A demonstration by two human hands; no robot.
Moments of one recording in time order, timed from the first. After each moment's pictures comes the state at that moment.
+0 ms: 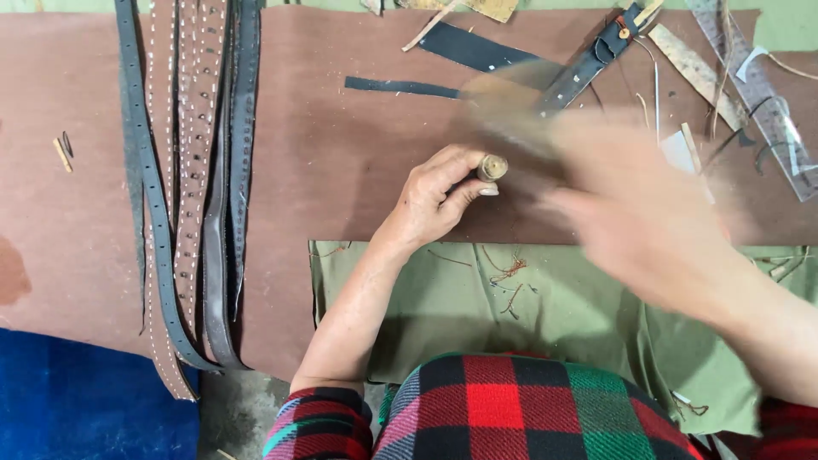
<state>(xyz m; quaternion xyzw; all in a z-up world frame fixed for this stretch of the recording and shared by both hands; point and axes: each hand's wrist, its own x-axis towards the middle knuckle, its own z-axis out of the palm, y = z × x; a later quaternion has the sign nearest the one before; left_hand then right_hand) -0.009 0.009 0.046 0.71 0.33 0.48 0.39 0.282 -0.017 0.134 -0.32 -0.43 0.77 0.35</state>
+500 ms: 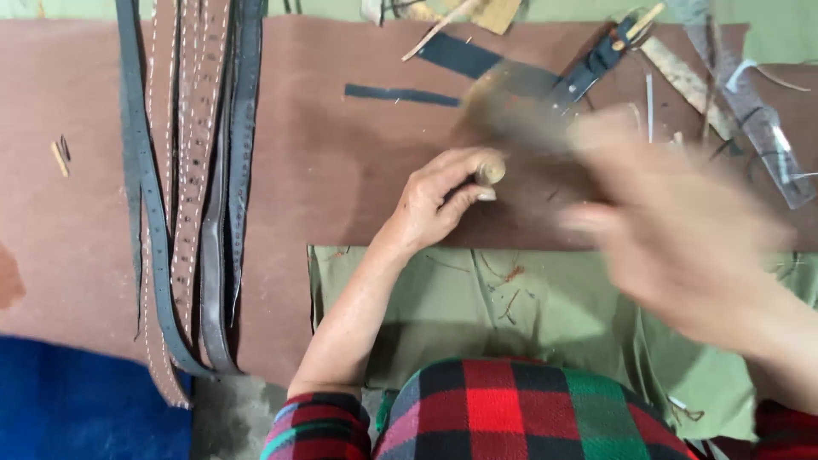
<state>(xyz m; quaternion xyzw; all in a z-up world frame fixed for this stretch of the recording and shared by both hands) -0.011 0.013 0.028 0.73 0.38 0.45 0.36 0.231 -0.015 0.214 -0.51 -0.84 0.17 0.02</state>
